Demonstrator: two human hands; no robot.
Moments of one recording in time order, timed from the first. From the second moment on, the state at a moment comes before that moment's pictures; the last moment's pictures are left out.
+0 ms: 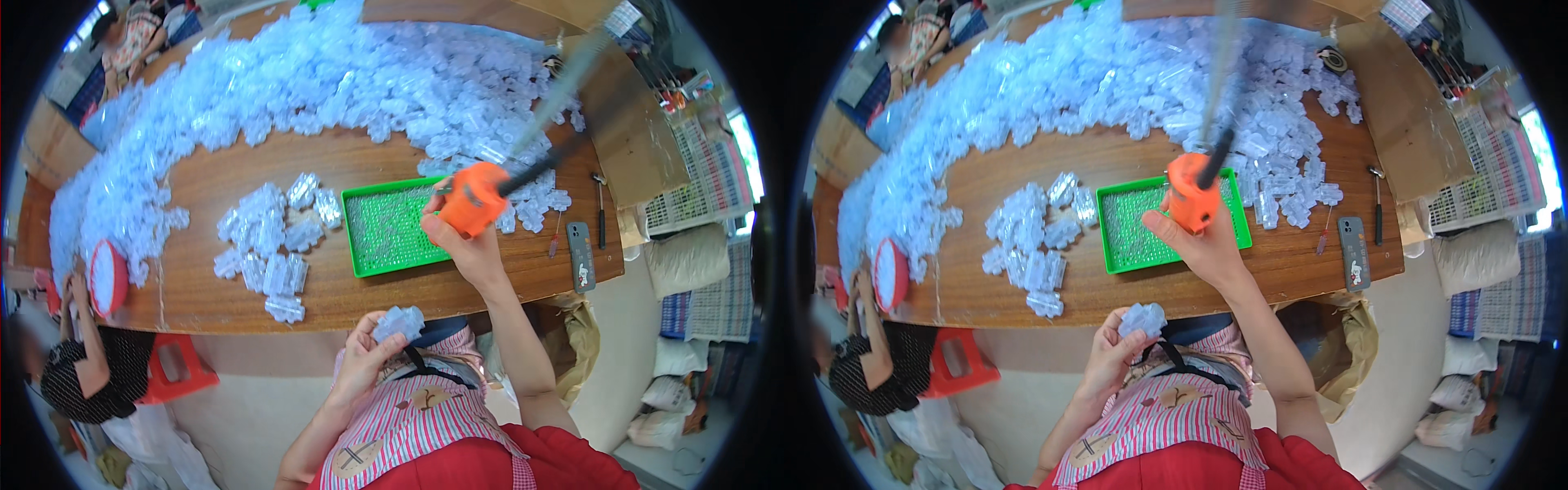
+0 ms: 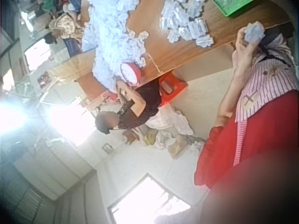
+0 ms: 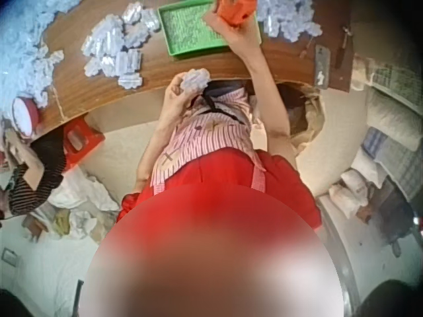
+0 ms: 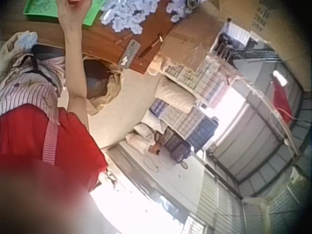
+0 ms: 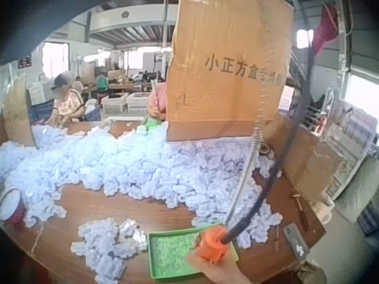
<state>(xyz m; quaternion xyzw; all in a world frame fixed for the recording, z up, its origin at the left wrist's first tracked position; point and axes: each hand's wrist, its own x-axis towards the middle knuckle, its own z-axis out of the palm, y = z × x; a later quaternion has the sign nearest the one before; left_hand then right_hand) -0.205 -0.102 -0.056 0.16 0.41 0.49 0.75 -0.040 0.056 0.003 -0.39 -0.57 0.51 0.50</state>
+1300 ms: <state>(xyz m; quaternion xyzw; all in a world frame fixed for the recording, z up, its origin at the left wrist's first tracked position) -0.141 -0.022 0.034 0.63 0.39 0.42 0.53 0.044 -0.058 0.027 -0.45 -0.58 0.41 0.54</state>
